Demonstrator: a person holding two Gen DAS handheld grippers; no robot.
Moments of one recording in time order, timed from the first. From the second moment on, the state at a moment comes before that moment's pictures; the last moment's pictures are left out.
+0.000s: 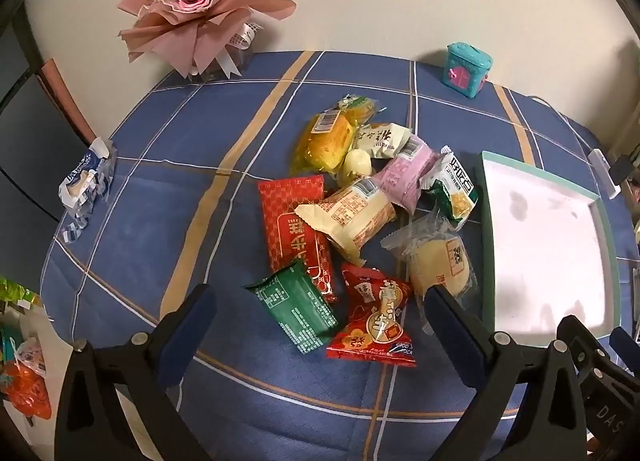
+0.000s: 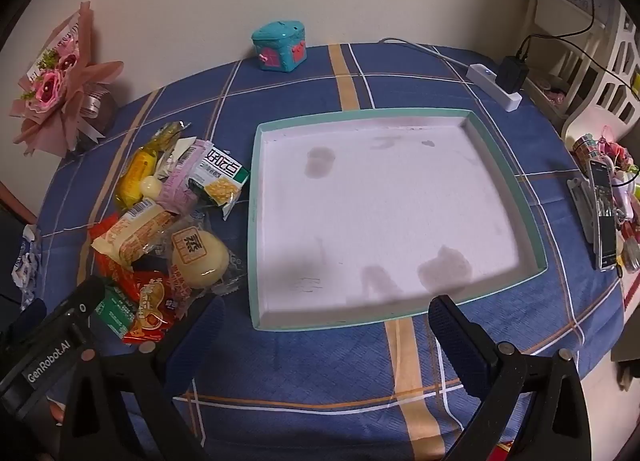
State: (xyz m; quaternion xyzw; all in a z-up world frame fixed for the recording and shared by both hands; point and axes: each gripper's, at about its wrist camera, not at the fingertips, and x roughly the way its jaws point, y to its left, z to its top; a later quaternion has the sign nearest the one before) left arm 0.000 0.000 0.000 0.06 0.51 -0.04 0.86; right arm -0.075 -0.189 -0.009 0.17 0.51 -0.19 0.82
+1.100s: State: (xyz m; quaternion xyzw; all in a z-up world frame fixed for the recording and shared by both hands) left arm 0.002 0.004 -0.004 0.05 0.52 -0.03 0.85; right arm -0.073 -0.185 -0.012 0.15 0.52 -0.19 0.82
